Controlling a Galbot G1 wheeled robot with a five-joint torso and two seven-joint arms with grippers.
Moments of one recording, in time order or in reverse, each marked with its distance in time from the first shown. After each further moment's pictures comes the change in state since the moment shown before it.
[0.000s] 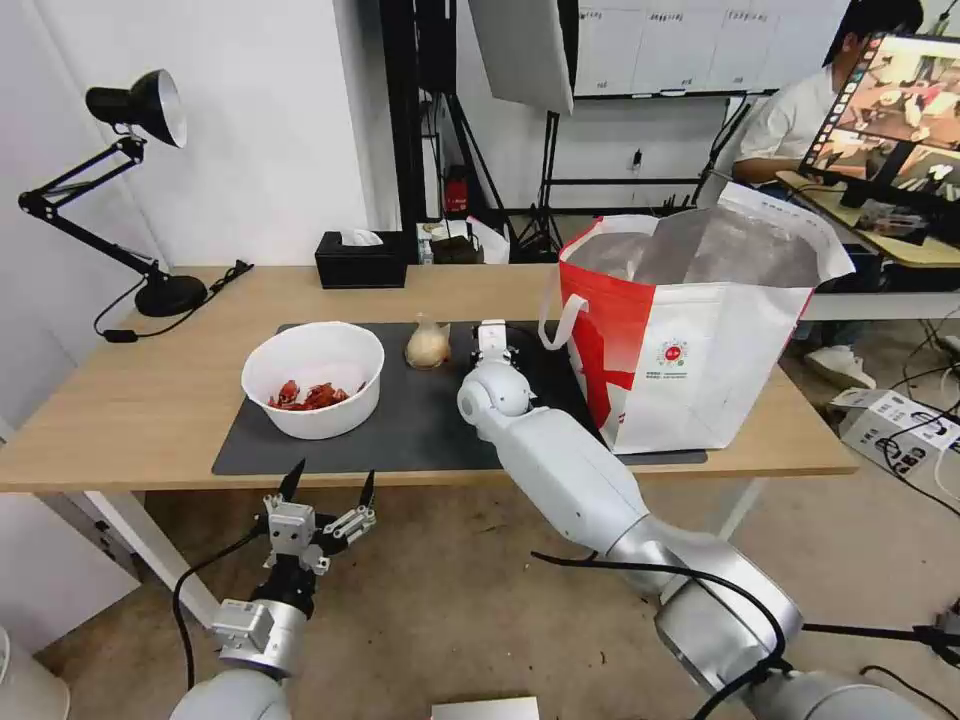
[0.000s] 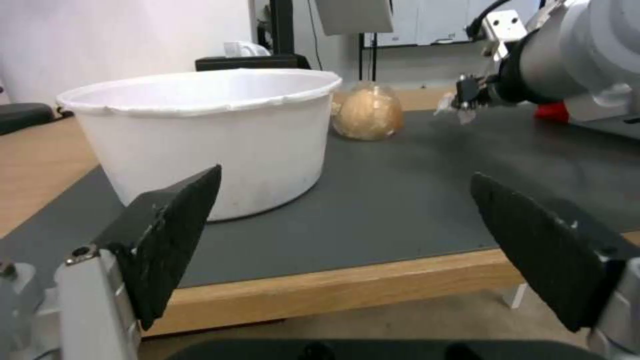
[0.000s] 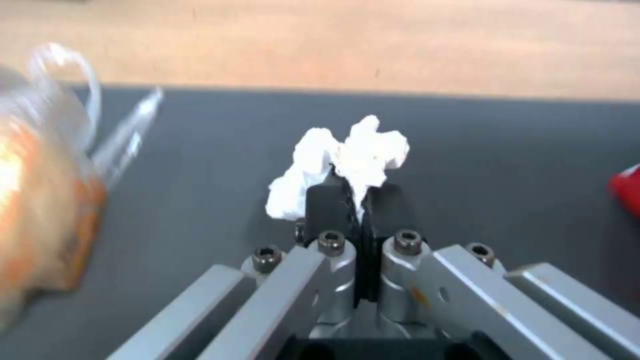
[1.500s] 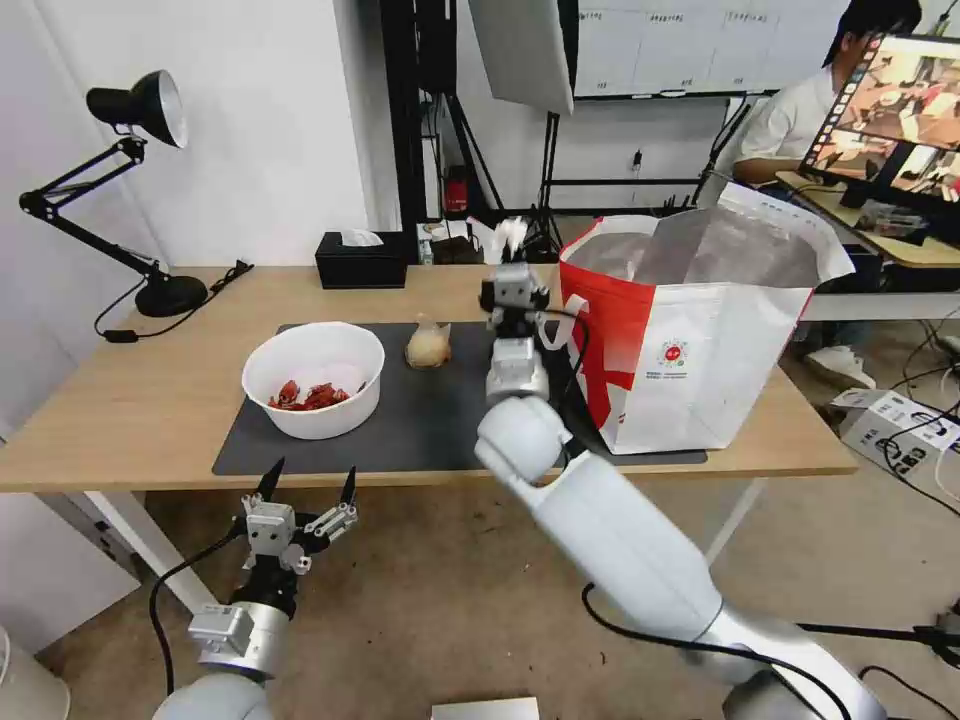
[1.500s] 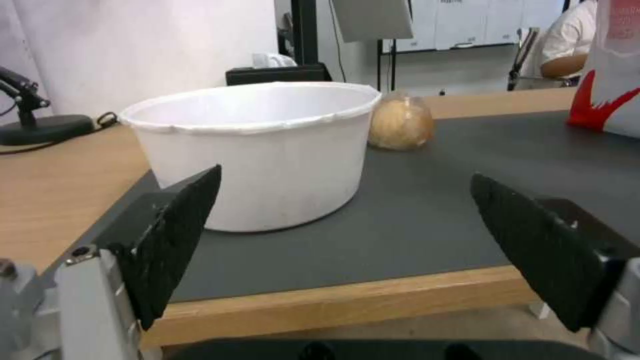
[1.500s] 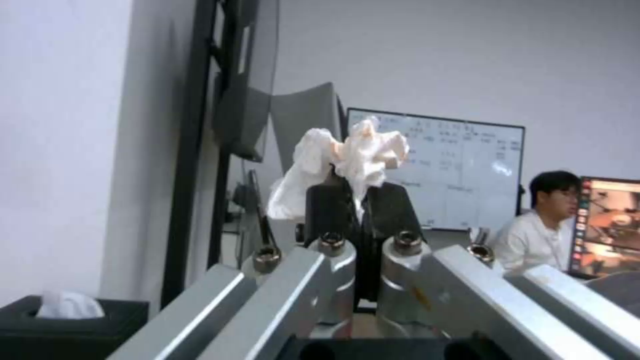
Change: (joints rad) left arm 0.030 0.001 -0.064 -0.019 -0.008 -0.008 0.000; right arm -0.172 -0.189 0.025 0.620 -0.514 0.220 0.040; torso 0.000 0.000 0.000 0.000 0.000
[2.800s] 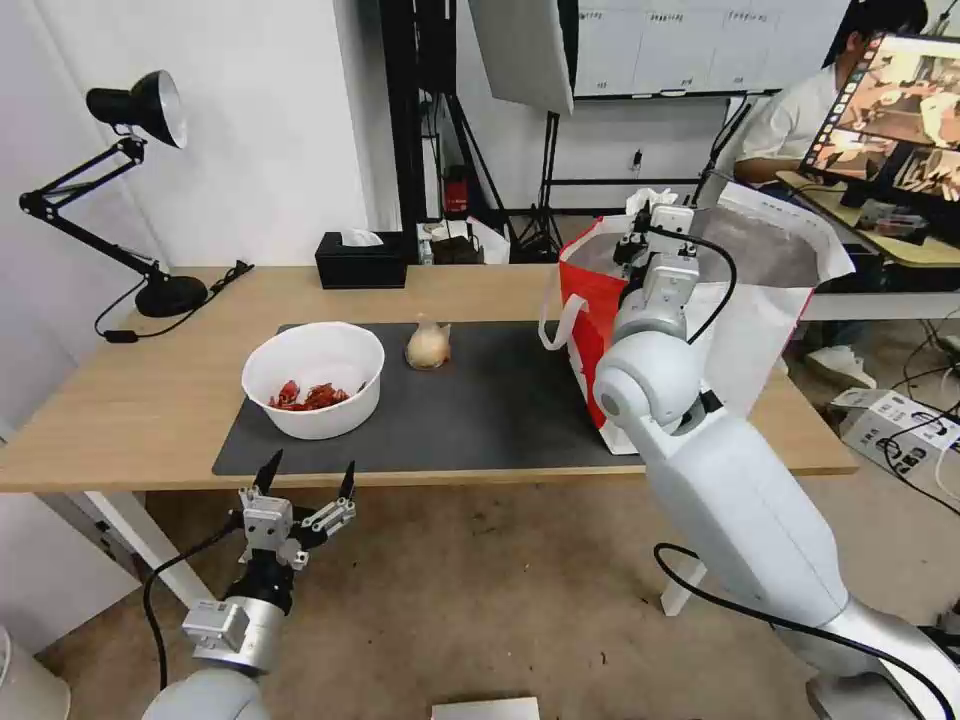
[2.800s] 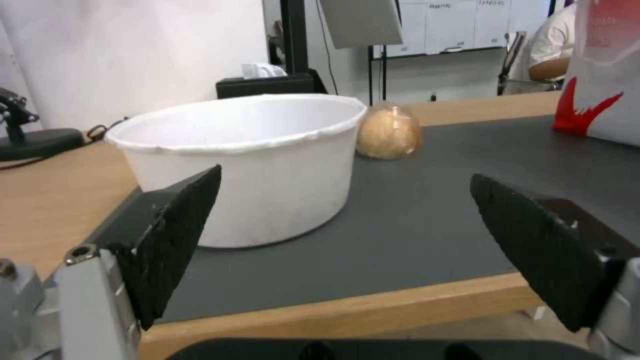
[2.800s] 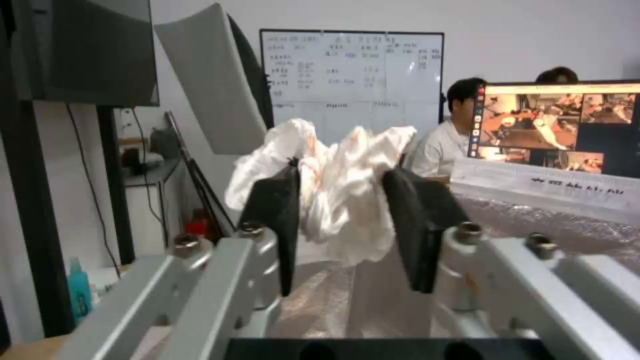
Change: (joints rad) left arm -0.002 0.008 0.006 -0.014 0.010 0.001 0.009; right arm 0.005 -0.209 0.198 0.164 0.380 -0.206 0.097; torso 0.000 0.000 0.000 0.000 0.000
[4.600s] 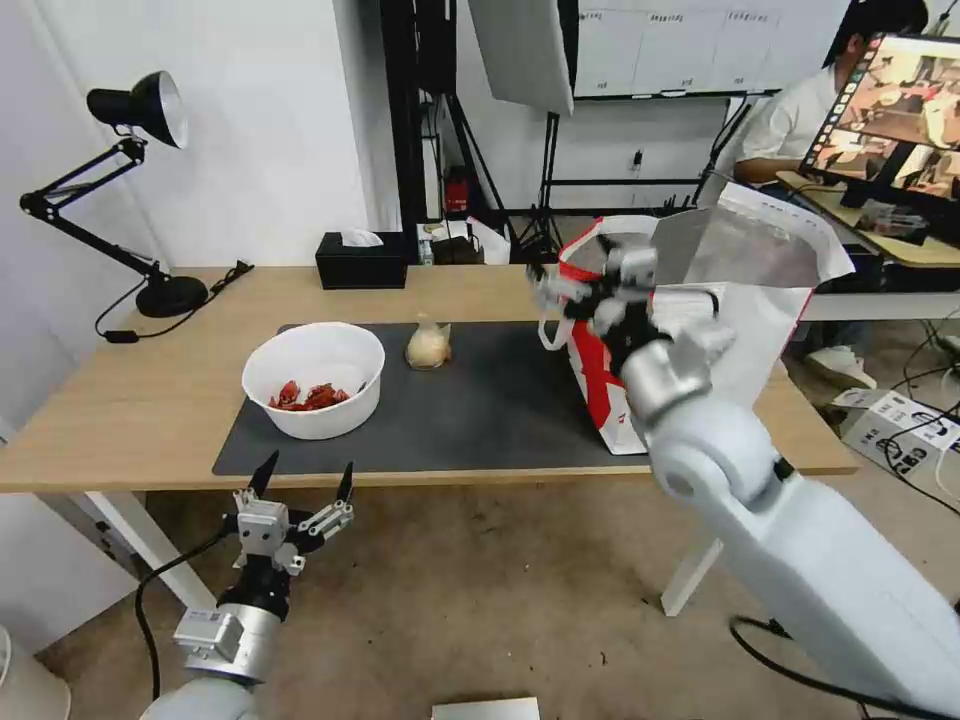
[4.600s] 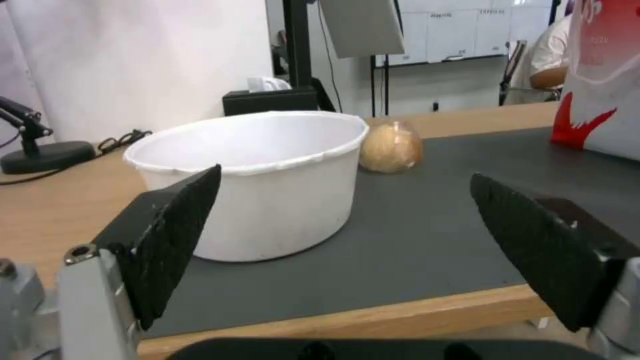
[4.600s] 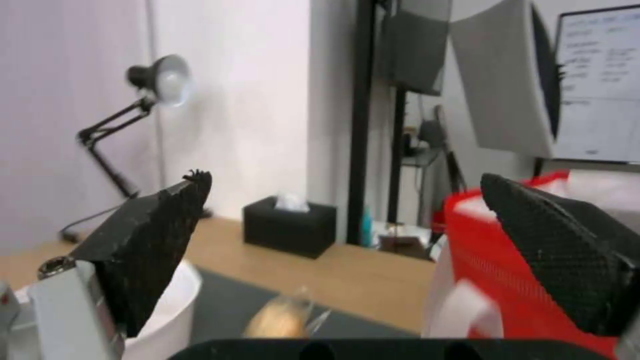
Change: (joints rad) left arm 0.041 -0.007 -0.026 -0.045 0.008 -0.007 0.001; right arm -0.345 -0.329 0.050 0.305 0.227 0.266 -0.627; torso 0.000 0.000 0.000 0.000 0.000
